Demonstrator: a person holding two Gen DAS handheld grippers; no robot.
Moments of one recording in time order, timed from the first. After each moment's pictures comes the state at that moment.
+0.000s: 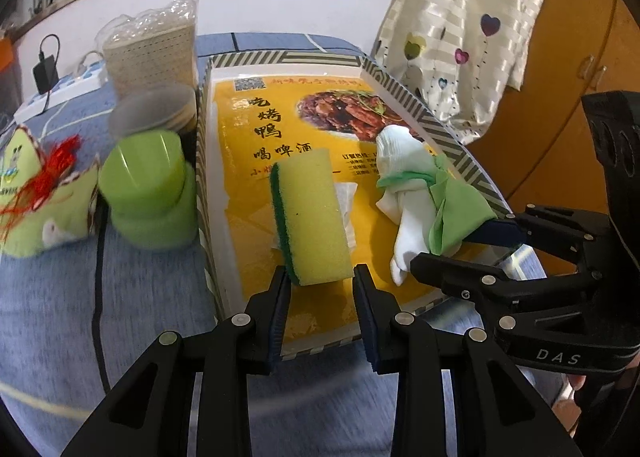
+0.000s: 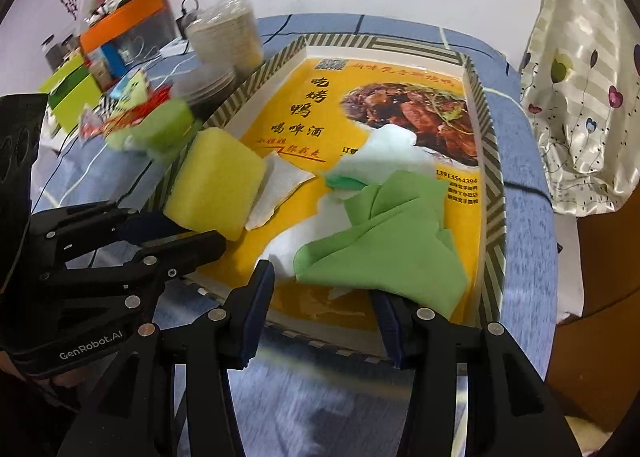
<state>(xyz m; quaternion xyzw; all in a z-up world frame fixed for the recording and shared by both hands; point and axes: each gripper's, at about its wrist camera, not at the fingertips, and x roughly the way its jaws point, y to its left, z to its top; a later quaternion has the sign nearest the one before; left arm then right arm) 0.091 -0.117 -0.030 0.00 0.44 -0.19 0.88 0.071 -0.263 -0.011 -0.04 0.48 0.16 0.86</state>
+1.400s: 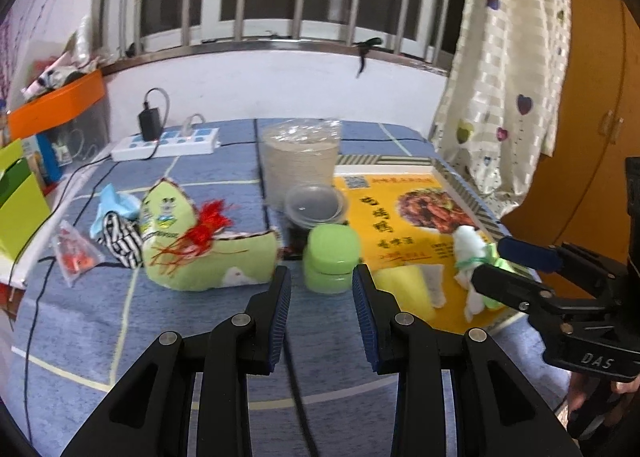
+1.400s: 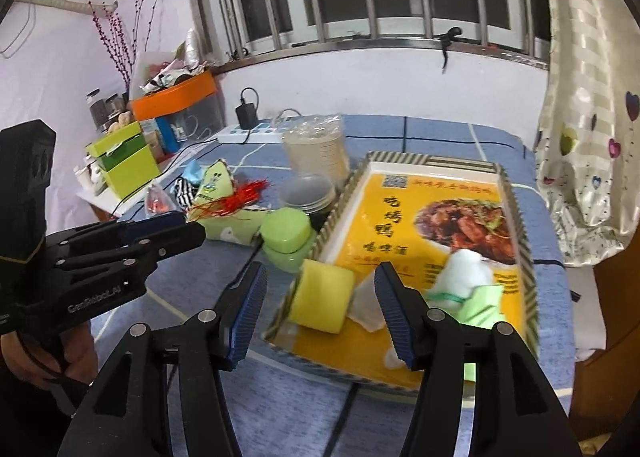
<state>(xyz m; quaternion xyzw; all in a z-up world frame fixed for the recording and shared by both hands) 0.047 -0.012 0.053 -0.01 0.33 -0.10 0.94 0.030 -0.198 0.059 0.01 0.34 0.20 0.92</state>
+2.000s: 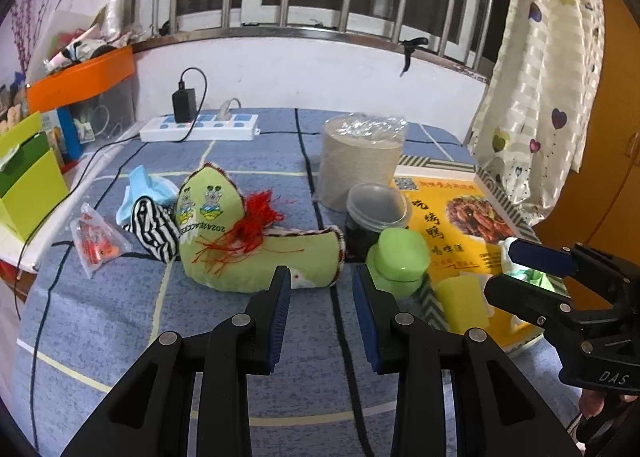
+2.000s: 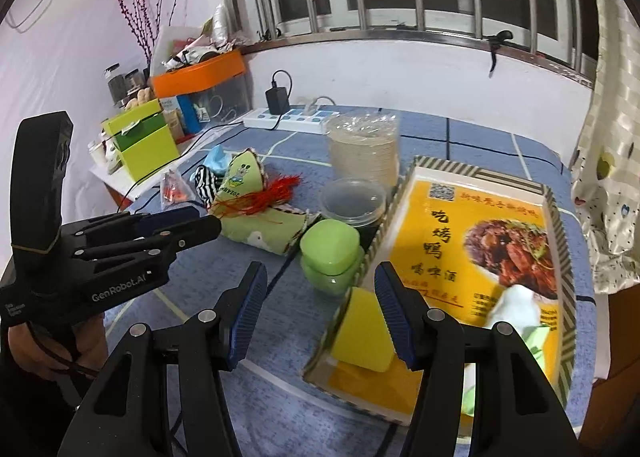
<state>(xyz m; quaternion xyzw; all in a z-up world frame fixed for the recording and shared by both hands) 0.070 0.032 0.040 -0.03 0.35 -0.05 0.94 0.056 -0.150 0.057 -0.03 0.35 0.24 0.90</state>
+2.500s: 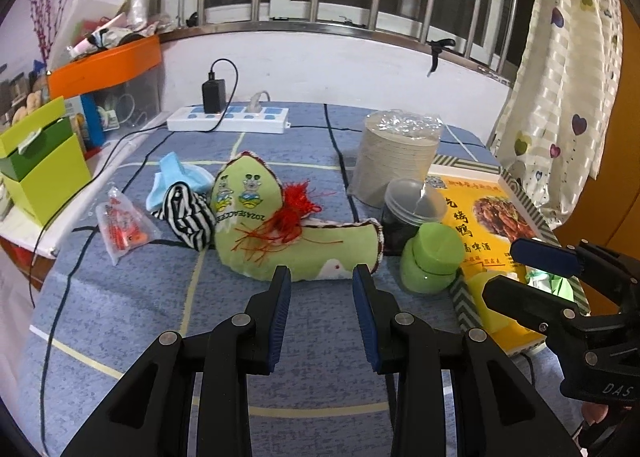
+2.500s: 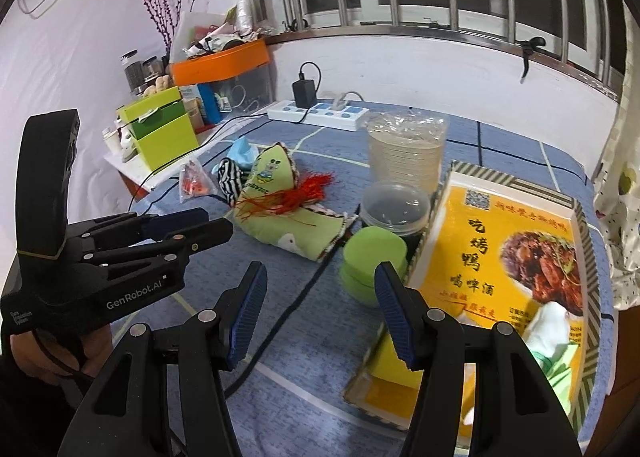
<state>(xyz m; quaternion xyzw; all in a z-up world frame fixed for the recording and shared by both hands) 0.066 0.055 0.035 -0.04 0.35 -0.02 0.93 0.060 -0.117 0.056 -0.04 0.36 0.27 0.89</state>
